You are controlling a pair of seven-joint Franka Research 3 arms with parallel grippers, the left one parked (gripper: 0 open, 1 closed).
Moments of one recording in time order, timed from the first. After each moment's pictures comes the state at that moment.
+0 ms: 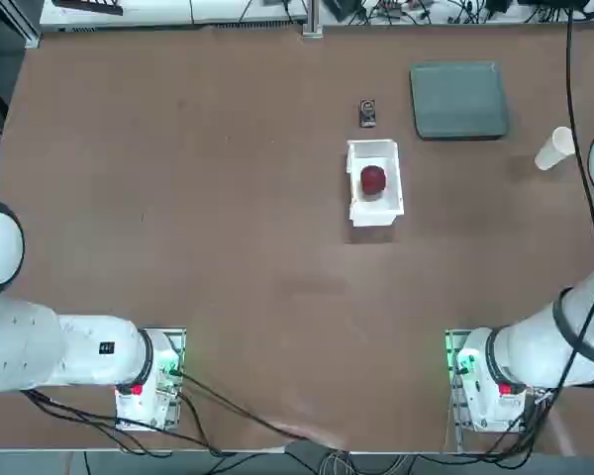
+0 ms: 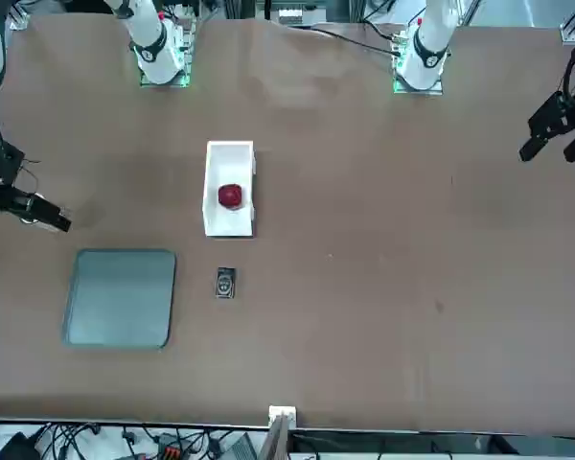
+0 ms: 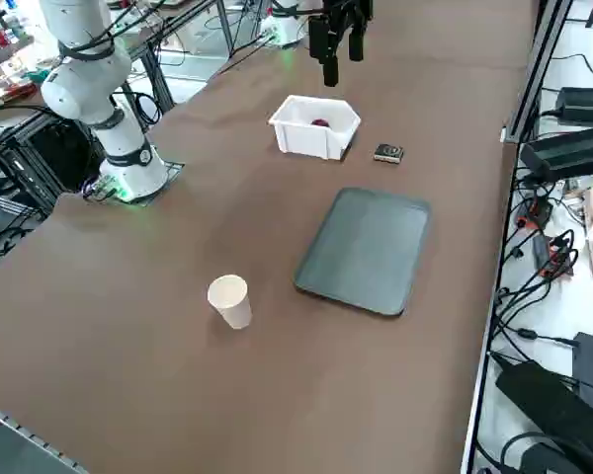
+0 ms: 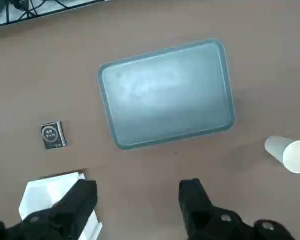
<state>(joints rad) 0.12 0.32 -0.16 -1.25 0.09 1.57 0.19</state>
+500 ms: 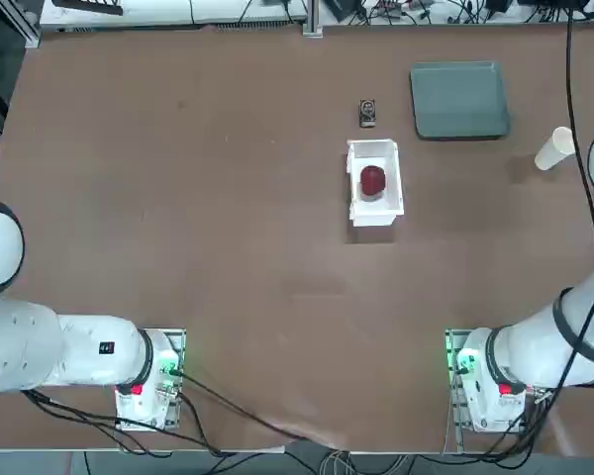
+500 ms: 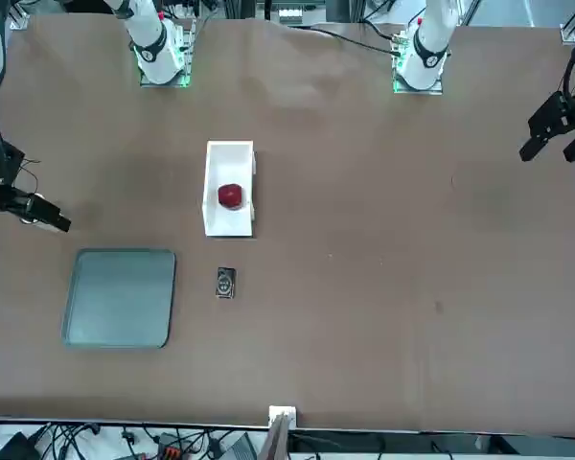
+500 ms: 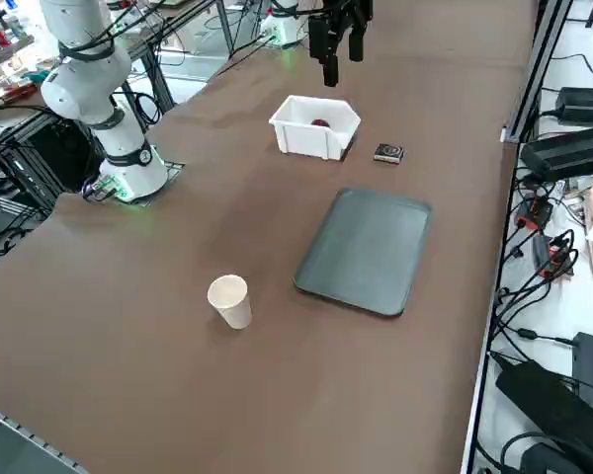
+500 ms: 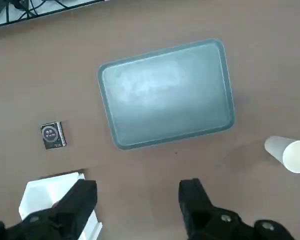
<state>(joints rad) 0.12 0.32 -0.16 -1.25 0.09 1.57 0.19</state>
